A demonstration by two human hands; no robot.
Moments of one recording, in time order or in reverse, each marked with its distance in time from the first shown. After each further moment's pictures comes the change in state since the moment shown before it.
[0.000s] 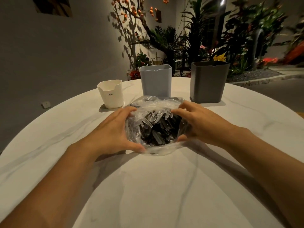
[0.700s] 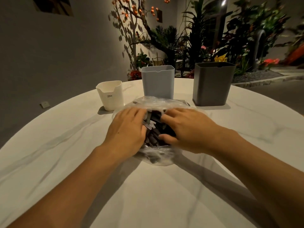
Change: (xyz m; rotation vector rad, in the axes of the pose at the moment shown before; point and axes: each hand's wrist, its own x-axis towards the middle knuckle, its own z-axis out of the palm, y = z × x) left_hand 0.031 0.016 0.032 0.285 0.364 0.111; right_hand 0.028 -0.036 0.001 -0.111 0.004 -0.017
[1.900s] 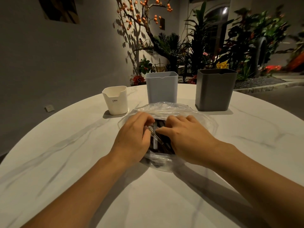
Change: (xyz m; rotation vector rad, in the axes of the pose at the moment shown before) left_hand -0.013 0.007 -0.003 -0.405 0.103 -0.016; right_hand -0.006 -0.023 -0.005 -0.063 0.043 -0.033
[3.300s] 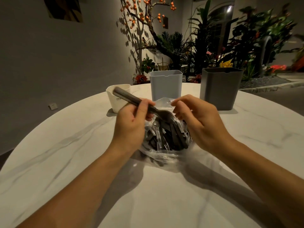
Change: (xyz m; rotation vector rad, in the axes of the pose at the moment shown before) left_hand 0.012 0.020 -0.014 -0.638 0.252 -0.278; right_hand 0.002 0.008 -0.006 0.876 0.563 0.195
